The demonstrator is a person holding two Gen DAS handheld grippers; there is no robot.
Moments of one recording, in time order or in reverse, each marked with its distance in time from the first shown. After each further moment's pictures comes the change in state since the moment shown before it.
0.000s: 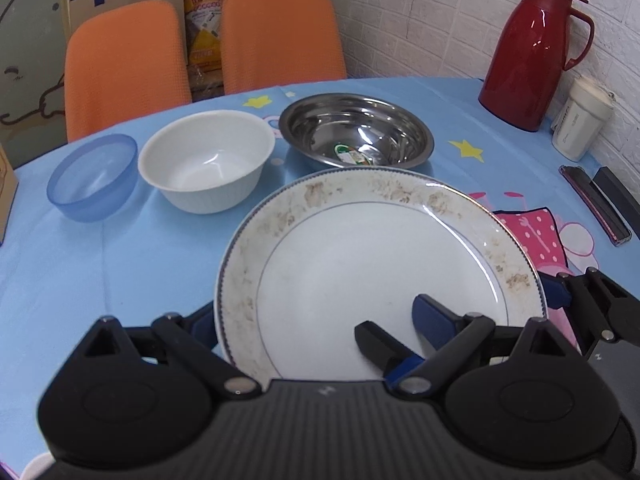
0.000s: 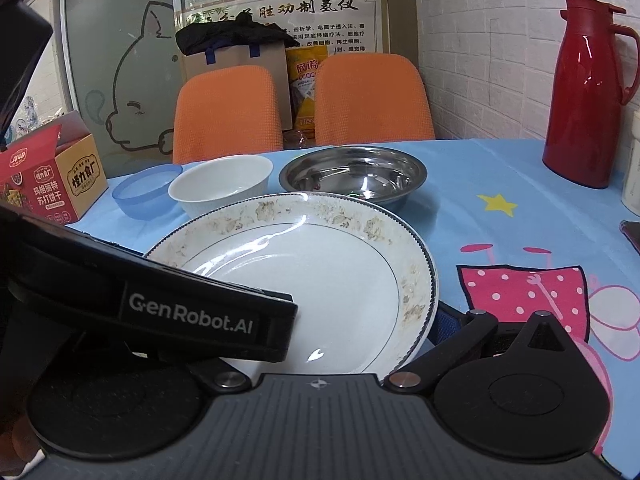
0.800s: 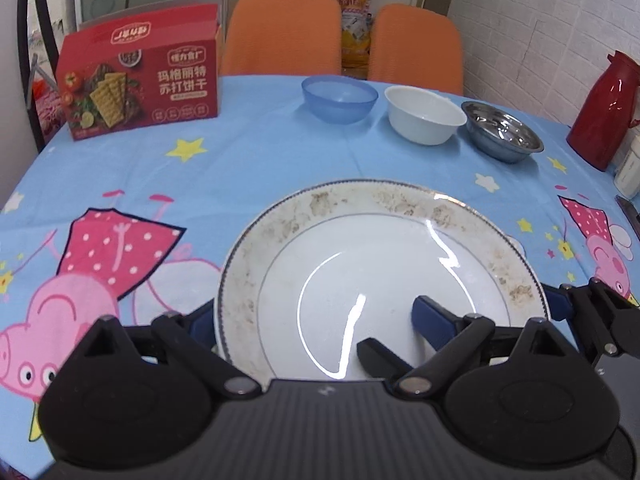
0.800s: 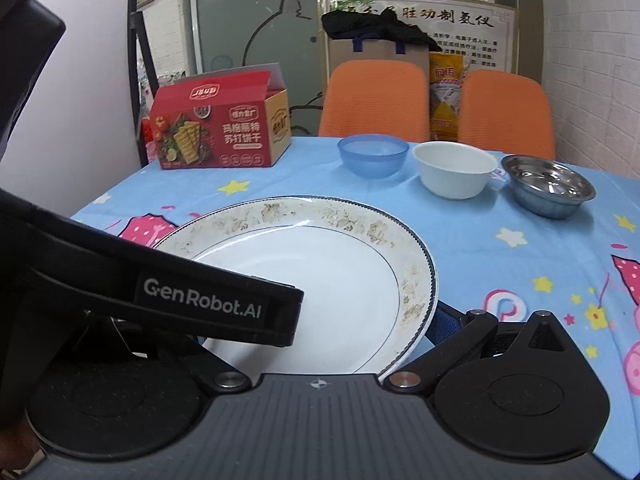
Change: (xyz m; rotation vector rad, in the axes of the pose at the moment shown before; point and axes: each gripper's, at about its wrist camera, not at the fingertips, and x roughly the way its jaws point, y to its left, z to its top) left arm -0.139 0.109 -0.135 -0.236 -0.063 0.201; right arm -0.070 0.160 -0.052 -0.194 0.027 0.259
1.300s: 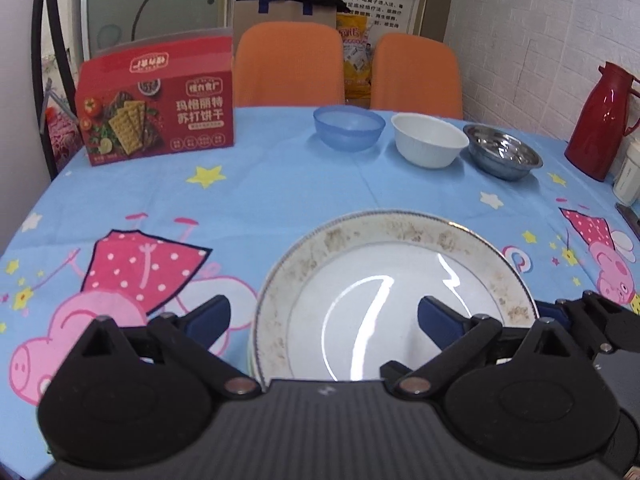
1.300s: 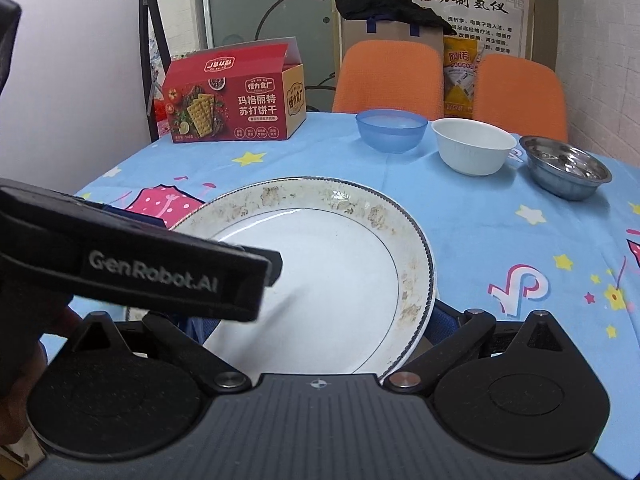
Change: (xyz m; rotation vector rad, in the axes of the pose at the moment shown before) left arm -0.020 0.012 -0.008 0.016 -0.114 0.021; right arm 0.002 0.005 -0.010 0.002 0.040 0.023
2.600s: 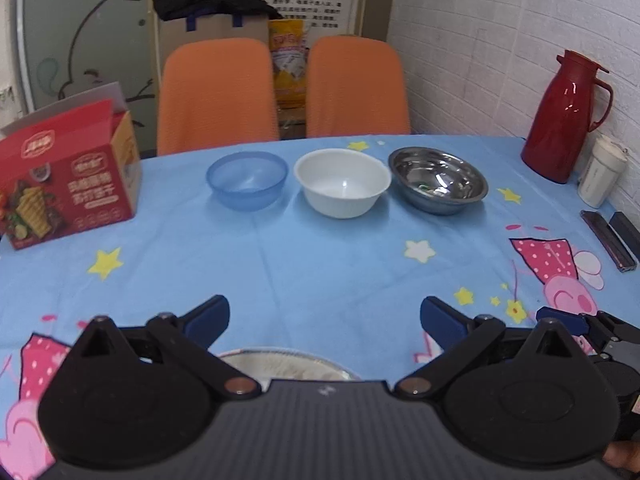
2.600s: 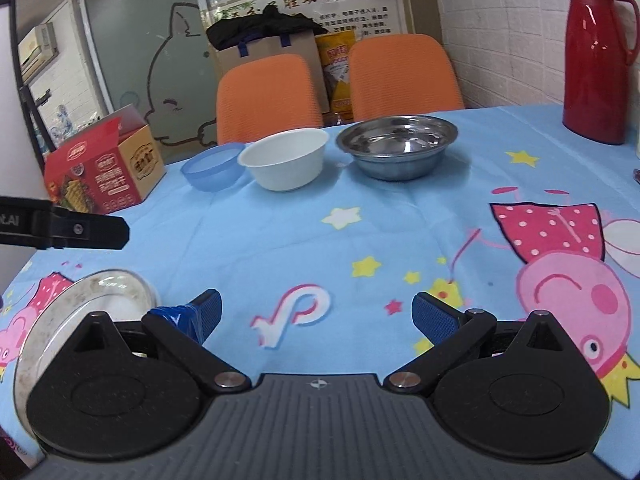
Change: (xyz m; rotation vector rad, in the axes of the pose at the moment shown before) left arm 0.049 -0.092 0.084 0.116 0.033 -0.133; right arm -0.020 -0.162 0.004 0.271 -0.044 -0.156
